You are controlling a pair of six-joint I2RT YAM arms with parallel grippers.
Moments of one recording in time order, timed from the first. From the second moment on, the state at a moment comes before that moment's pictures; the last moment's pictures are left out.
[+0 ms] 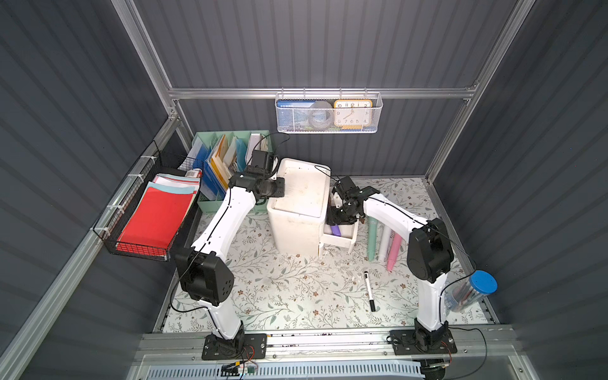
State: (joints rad) left arm -0.26 1.77 1.82 -0.85 -0.01 -0.17; right arm 0.51 2.04 1.73 -0.83 -0.15 0.36
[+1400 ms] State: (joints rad) left arm -0.26 1.75 1.78 -0.82 -0.02 -0.17; right arm 0.49 1.93 1.69 -0.84 -0.14 0.53
